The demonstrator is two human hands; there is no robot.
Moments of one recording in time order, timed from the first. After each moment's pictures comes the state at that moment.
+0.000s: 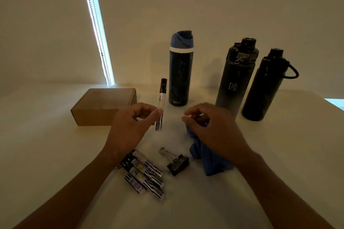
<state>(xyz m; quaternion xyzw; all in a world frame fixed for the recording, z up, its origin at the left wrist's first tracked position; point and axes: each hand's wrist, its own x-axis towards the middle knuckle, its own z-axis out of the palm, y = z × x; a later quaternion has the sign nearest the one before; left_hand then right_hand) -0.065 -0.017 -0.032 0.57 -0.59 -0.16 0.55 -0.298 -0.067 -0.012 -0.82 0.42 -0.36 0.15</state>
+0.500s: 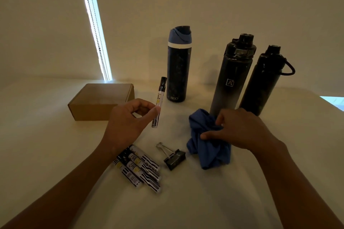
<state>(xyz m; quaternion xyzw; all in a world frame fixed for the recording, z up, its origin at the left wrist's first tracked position) -0.064 -0.016 -0.035 0.58 -0.60 -0.13 0.53 -0.353 -0.079 0.004 -0.80 0.59 -0.05 0.02</state>
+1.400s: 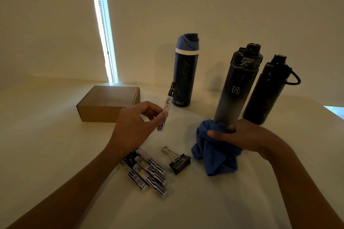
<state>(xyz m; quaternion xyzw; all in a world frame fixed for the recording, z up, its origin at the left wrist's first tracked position) -0.063 -0.014 -0.030 0.58 -0.62 -0.09 0.52 -0.357 -0.083 0.009 -0.71 0.63 -0.07 0.31</state>
